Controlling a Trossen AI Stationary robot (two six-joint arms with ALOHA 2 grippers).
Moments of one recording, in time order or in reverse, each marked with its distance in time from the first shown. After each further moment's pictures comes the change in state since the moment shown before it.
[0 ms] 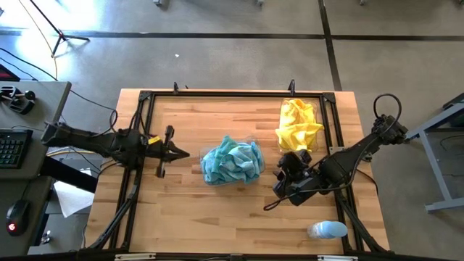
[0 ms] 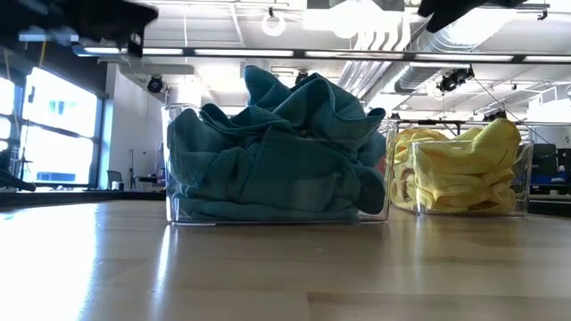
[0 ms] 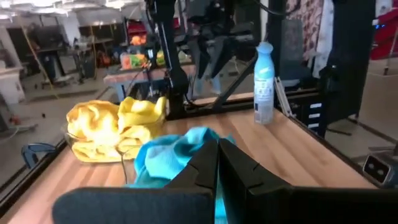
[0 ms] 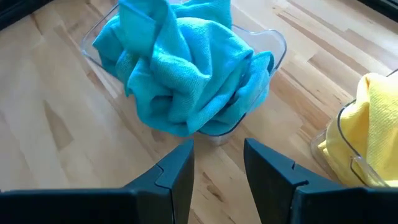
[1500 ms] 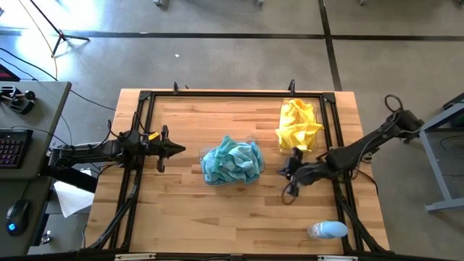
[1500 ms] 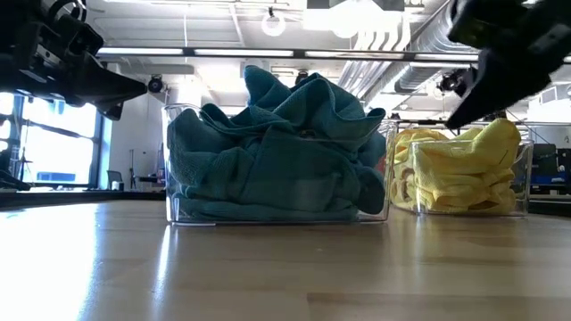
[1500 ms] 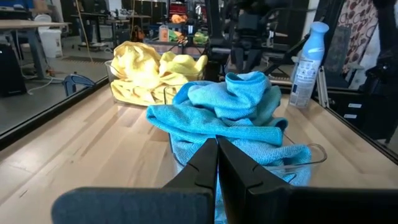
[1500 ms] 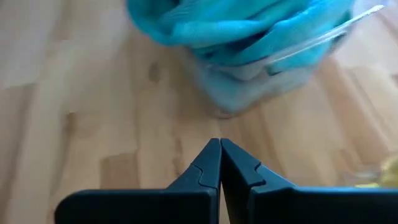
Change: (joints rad) left arm 0.264 -0.418 -0.305 -0.146 0.108 -0.155; right arm -0.109 -0.314 -0.730 0.743 -0.195 -0.644
